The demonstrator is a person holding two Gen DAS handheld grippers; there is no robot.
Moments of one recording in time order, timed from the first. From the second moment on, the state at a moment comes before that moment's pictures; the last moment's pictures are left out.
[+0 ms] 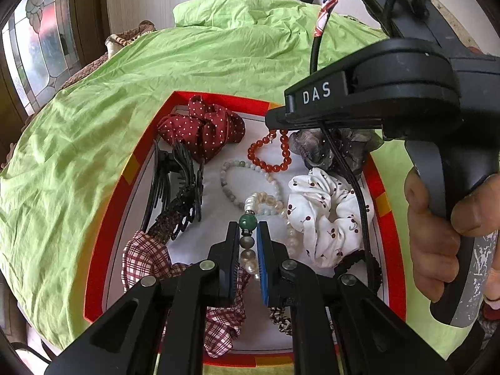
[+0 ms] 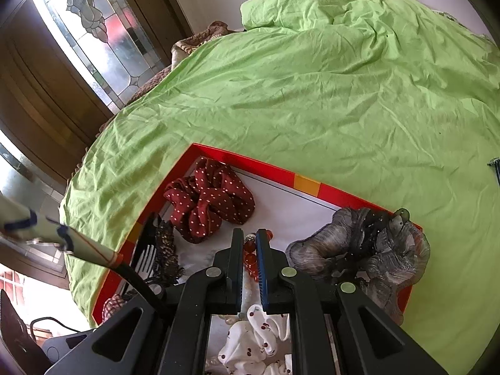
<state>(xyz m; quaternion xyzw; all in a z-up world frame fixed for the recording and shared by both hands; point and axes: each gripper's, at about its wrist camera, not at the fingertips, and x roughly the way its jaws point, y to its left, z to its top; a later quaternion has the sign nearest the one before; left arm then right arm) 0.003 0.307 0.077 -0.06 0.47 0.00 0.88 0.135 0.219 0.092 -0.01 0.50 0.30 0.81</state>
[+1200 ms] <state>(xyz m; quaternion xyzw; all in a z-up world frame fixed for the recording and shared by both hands) 0.004 0.313 0.079 -0.10 0.46 -0.01 0.88 0.130 0.212 0.102 -0.02 0.47 0.28 0.84</state>
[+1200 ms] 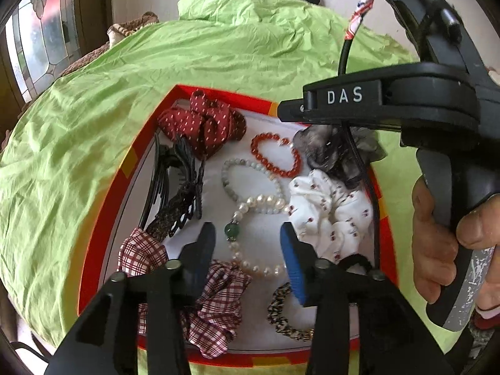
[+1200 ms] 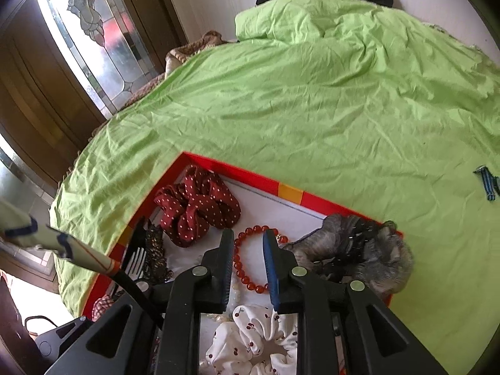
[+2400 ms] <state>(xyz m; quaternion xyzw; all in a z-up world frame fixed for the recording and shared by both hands) -0.076 0.336 0.158 -0.10 0.24 0.18 0.95 -0.011 0.101 0.124 0.02 0.44 0.25 0.86</state>
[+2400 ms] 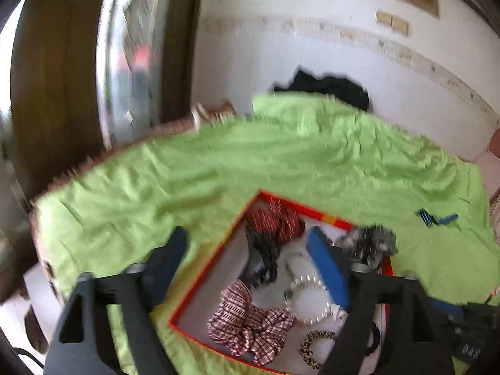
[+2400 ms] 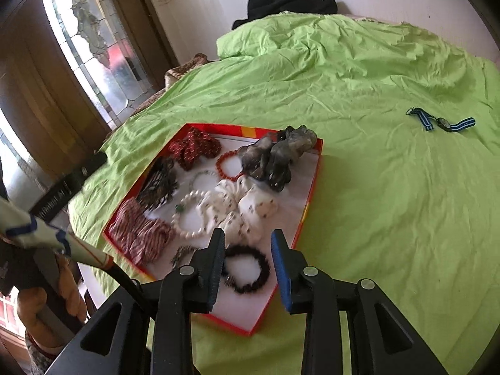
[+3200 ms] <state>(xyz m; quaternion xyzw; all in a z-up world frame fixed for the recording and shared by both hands) -0.203 0.291 0.201 -0.05 0.19 0.26 0.95 -0.136 0.094 0.157 -0.02 0.35 0.25 0.90</state>
